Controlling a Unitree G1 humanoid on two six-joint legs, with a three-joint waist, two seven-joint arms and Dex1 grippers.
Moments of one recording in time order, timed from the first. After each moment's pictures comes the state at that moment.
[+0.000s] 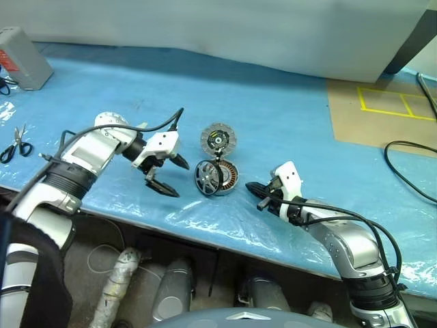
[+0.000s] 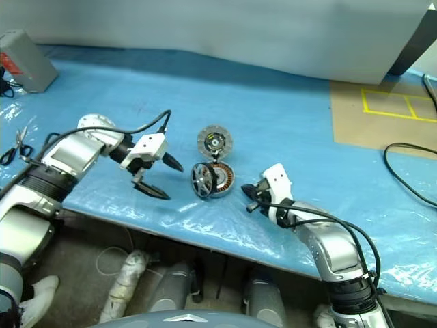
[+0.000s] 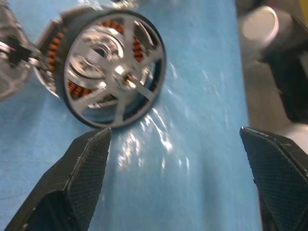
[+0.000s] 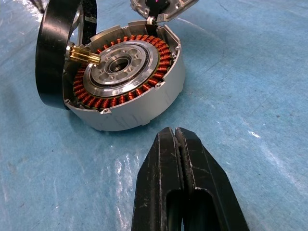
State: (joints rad) left arm -0.84 0.72 -0.45 0.29 -0.26 0.23 -1.47; right arm -0.10 -0.41 0.08 -0.36 0.37 0.72 0.51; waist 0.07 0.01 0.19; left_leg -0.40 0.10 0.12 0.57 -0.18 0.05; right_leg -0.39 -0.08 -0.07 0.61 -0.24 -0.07
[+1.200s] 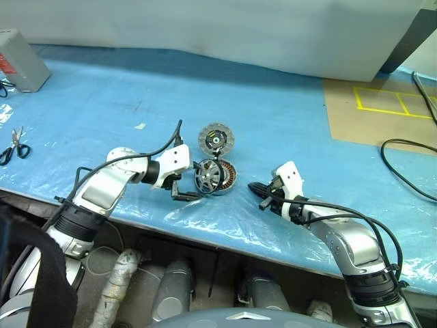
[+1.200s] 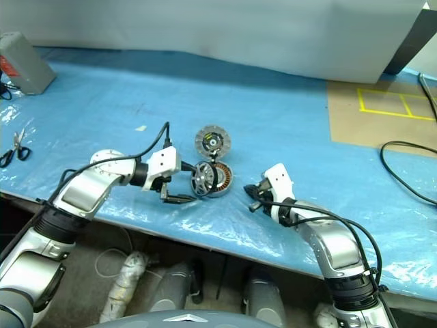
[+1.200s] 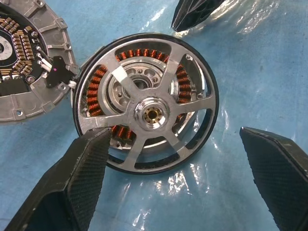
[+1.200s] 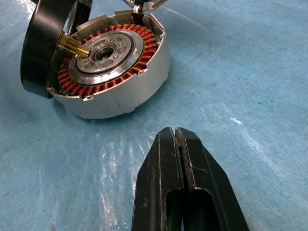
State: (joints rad) left arm -0.57 0.63 -0.32 0.04 -0.14 0.34 -1.16; right arm -0.12 -0.43 0.08 -0.33 0.36 0.72 0.52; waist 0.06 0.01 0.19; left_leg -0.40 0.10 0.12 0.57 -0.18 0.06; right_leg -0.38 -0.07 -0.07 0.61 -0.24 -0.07
